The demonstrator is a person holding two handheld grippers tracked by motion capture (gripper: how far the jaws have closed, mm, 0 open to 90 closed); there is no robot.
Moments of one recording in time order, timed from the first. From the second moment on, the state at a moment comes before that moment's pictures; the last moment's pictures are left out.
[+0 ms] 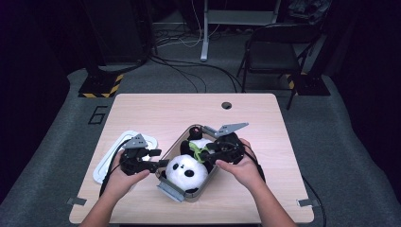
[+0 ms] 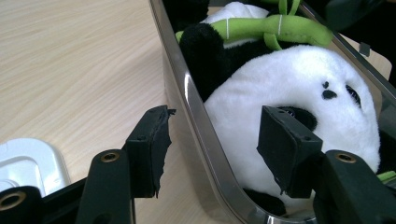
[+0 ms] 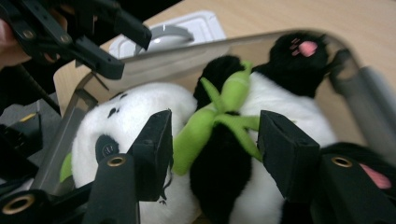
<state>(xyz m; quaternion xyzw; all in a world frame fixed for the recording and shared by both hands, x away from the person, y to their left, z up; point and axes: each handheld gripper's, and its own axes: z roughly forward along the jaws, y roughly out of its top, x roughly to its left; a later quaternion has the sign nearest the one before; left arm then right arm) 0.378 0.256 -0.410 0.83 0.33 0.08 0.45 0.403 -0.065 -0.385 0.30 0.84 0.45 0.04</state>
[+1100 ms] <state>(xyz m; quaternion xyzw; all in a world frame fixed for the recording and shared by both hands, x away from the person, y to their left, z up) 0.381 0.260 -0.412 0.83 0.34 0.08 0.44 0.421 -0.090 -0.400 0.37 0.83 0.41 0.06</state>
